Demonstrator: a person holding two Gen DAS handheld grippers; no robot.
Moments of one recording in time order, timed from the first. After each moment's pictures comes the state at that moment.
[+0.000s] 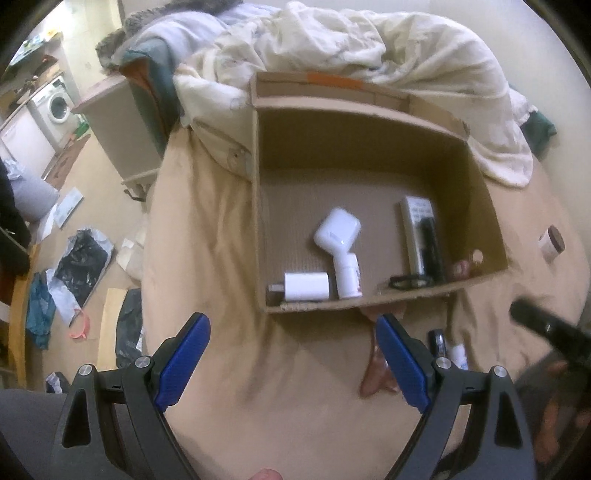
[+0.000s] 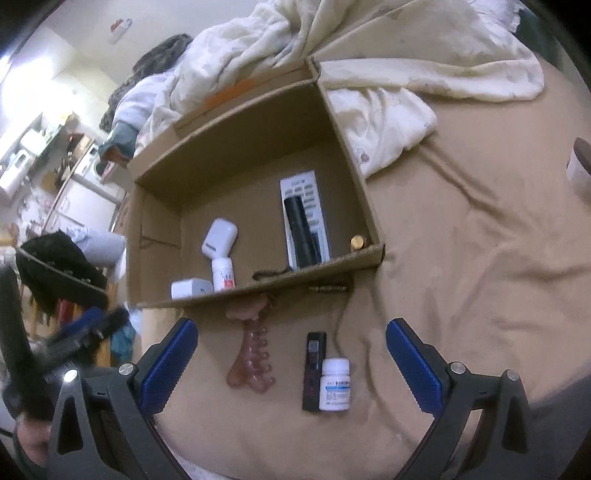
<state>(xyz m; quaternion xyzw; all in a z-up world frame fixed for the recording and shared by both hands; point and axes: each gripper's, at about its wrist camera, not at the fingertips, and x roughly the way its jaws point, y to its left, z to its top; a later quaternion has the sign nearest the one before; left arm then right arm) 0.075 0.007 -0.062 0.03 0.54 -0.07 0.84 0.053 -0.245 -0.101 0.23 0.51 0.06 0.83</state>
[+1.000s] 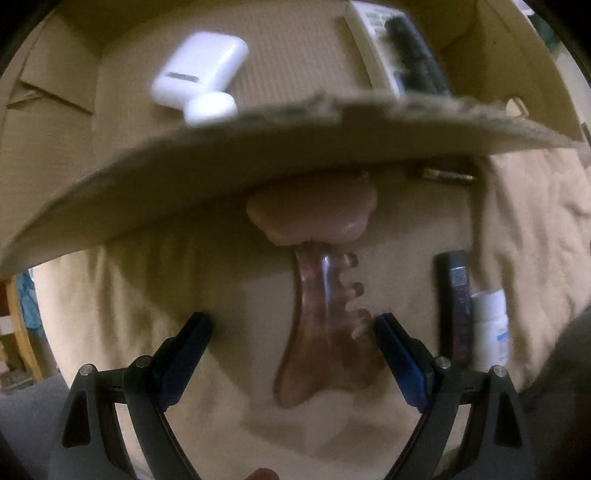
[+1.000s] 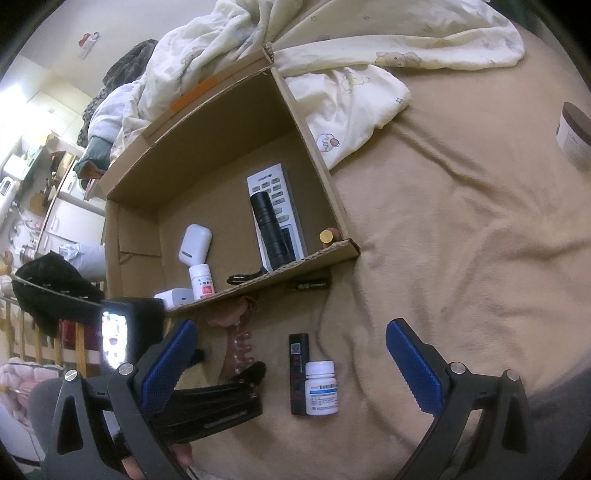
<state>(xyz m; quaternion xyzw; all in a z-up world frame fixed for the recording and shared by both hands) 0.089 -0.095 -0.205 0.11 0.70 -0.10 0.70 0.061 -0.261 -0.123 0.27 0.54 0.04 0.80</state>
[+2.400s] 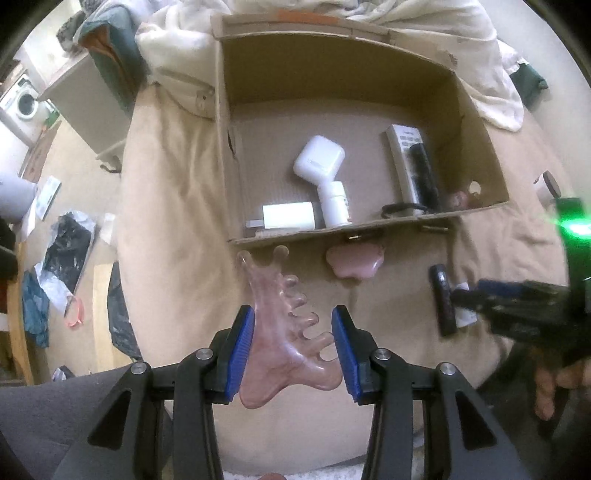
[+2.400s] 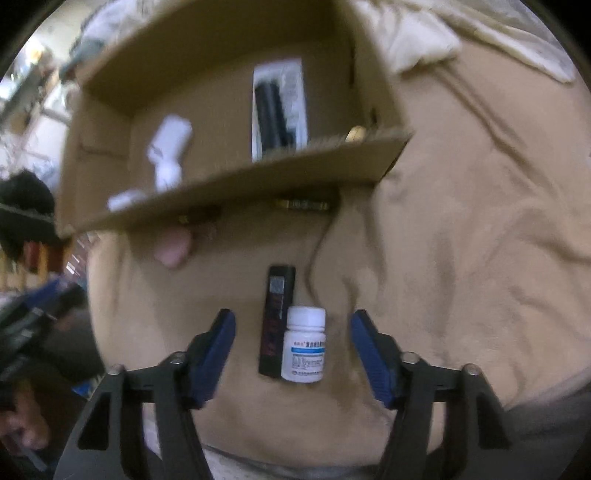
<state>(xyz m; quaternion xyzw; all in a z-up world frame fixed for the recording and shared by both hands) 0.060 0.001 -0.091 0.06 0.61 -0.11 0.78 0.072 -0.209 -0.176 0.13 0.67 0.07 0.73</state>
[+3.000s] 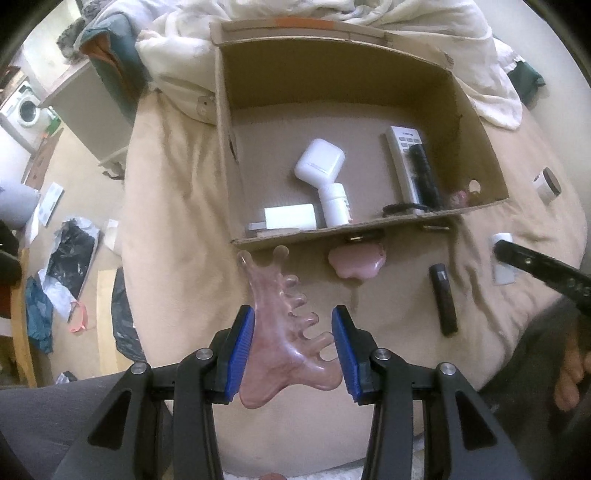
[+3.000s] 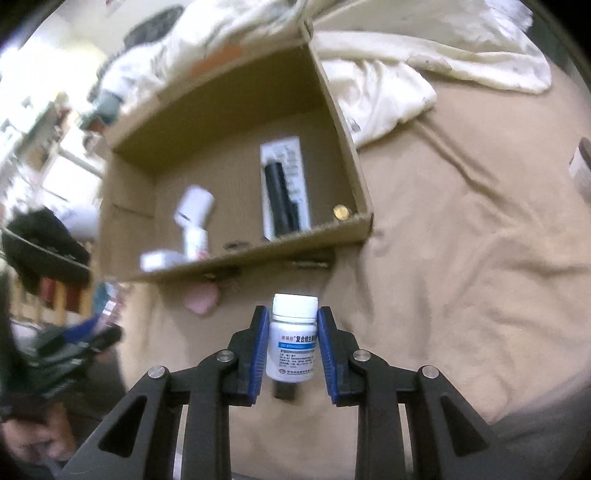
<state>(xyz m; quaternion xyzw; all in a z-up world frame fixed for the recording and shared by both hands) 0.055 0.002 -0.089 0.07 0.60 -0.10 0.79 0.060 -0.243 -0.123 0.21 0.55 0.07 0.80</state>
